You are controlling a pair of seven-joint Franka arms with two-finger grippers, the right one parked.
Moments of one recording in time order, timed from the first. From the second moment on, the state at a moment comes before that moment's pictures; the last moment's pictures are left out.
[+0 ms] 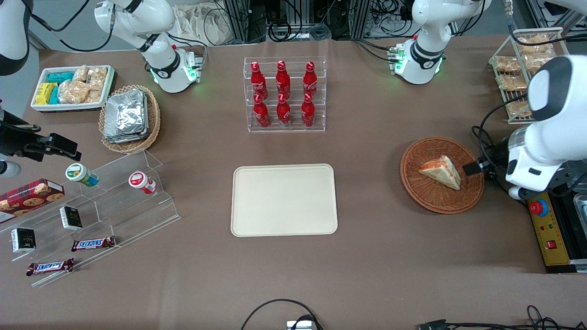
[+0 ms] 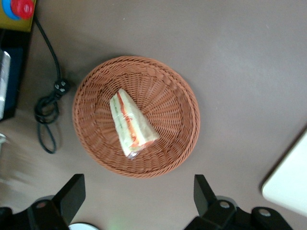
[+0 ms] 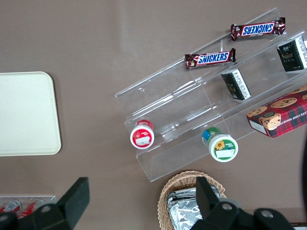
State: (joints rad) arm 0.24 0.19 -0.34 -1.69 0.06 1.69 -0.60
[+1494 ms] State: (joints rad) arm 0.31 0.18 -0.33 -2.26 0.06 2.20 -1.11
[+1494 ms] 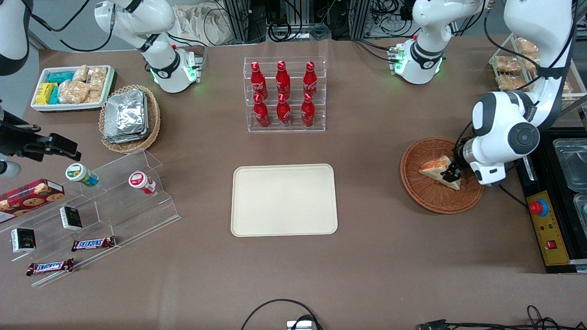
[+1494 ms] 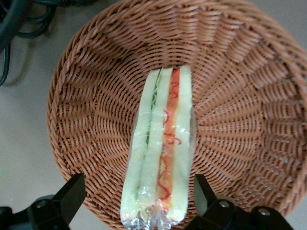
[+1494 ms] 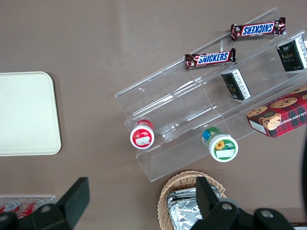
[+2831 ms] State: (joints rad) arm 0.31 0.25 -0.34 -2.19 0.06 2.23 -1.15
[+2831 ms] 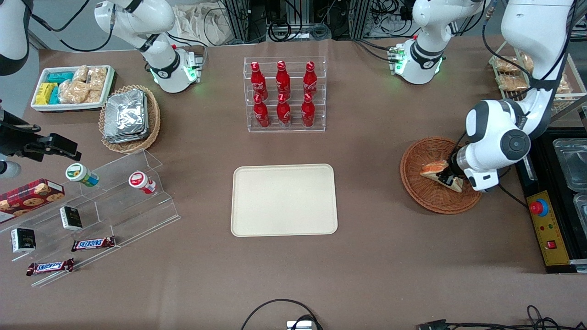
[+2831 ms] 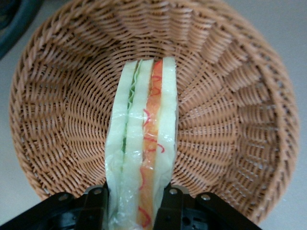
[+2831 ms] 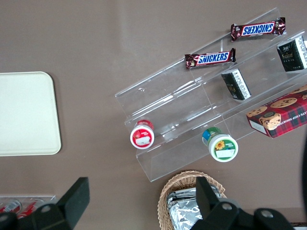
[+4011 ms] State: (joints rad) arm -0.15 0.59 -0.58 -1.45 0.20 1.83 -0.94
